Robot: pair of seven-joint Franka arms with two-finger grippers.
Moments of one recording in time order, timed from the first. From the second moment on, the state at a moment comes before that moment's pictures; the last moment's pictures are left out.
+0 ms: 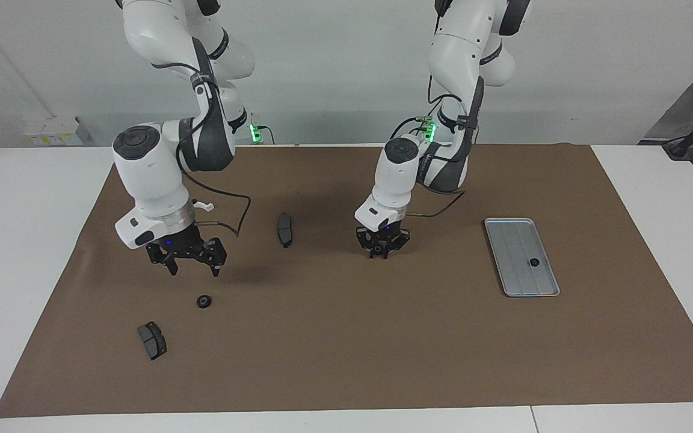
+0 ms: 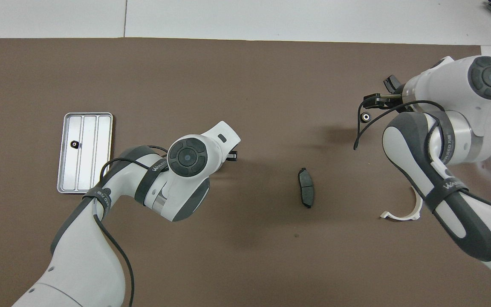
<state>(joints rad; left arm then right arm) -0.55 0.37 -0.04 -1.95 0.06 2.51 -0.53 -0.03 0.35 0.07 -1.77 -0.05 2.31 0.14</state>
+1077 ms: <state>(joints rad) 0.04 0.33 -0.02 -1.88 0.06 2.24 0.11 -0.03 0.50 0.07 -1.77 -0.05 2.40 0.13</state>
